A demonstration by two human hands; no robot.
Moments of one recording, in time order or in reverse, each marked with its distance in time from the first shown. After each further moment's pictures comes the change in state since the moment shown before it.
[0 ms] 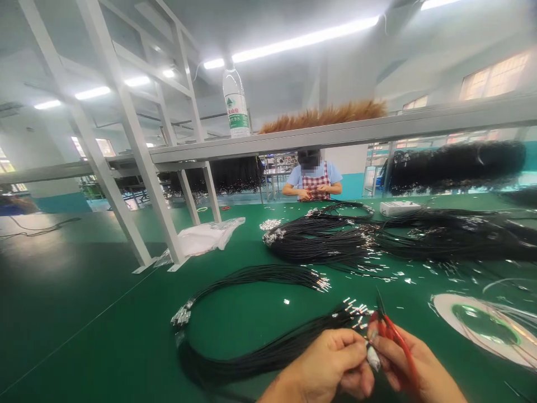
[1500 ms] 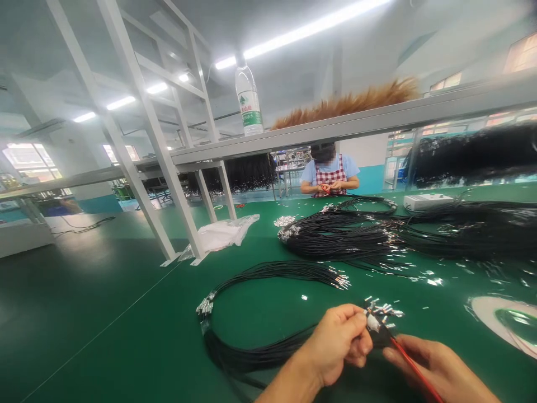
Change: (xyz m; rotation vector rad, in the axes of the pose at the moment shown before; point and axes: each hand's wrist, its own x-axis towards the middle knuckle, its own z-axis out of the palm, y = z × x) left_hand -0.008 0.017 -0.013 0.040 0.194 0.052; right_hand 0.005 0.000 -0.014 -0.577 -0.192 -0.010
